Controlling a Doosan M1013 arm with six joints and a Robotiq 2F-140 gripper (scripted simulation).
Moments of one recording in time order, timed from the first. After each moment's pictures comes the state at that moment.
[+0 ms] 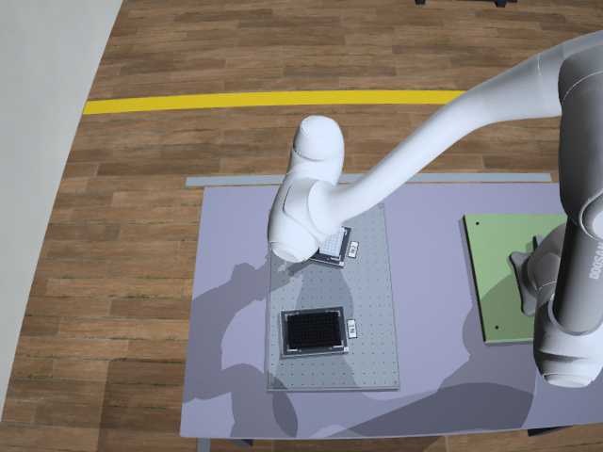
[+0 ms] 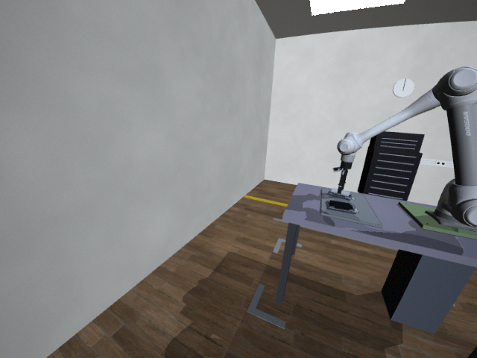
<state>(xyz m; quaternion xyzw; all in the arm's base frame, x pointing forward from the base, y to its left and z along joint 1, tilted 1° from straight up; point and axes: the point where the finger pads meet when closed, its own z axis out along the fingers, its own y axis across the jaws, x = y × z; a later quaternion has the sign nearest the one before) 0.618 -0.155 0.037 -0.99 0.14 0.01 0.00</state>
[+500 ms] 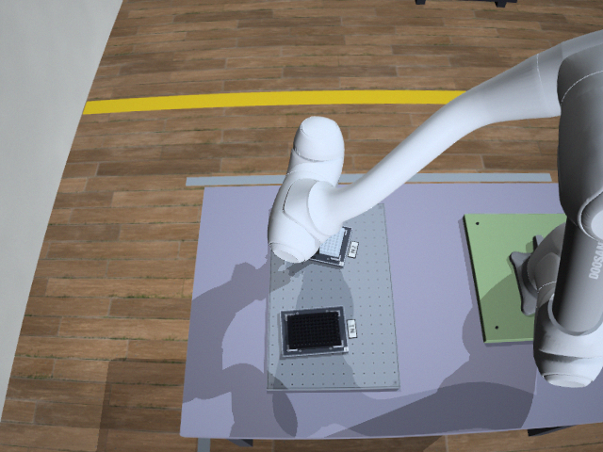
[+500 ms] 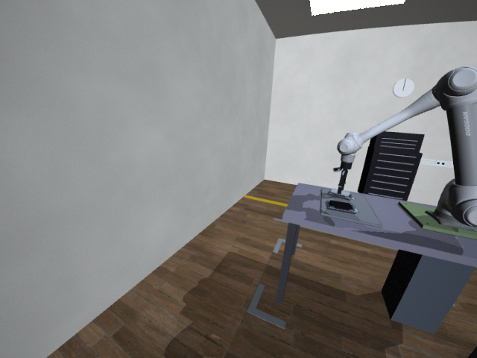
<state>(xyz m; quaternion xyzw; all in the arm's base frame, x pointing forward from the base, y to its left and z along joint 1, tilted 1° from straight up) 0.618 -0.155 0.035 -0.99 0.14 0.01 0.00</state>
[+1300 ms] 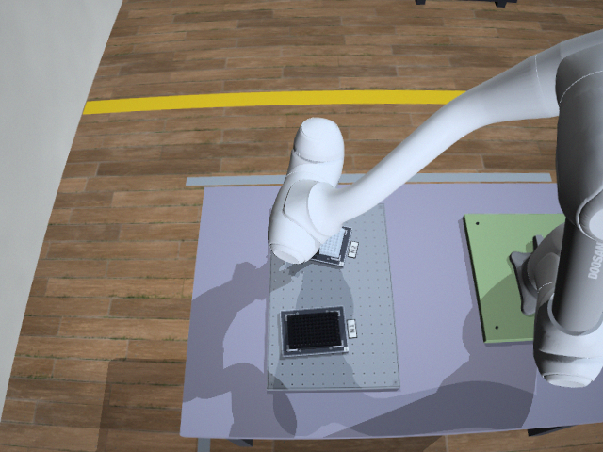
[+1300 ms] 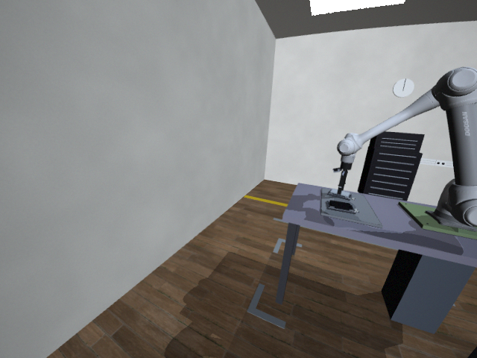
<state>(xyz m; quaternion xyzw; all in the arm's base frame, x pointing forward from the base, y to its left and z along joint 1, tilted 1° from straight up) 0.618 -0.155 0.032 -0.99 0.14 0.01 0.00</state>
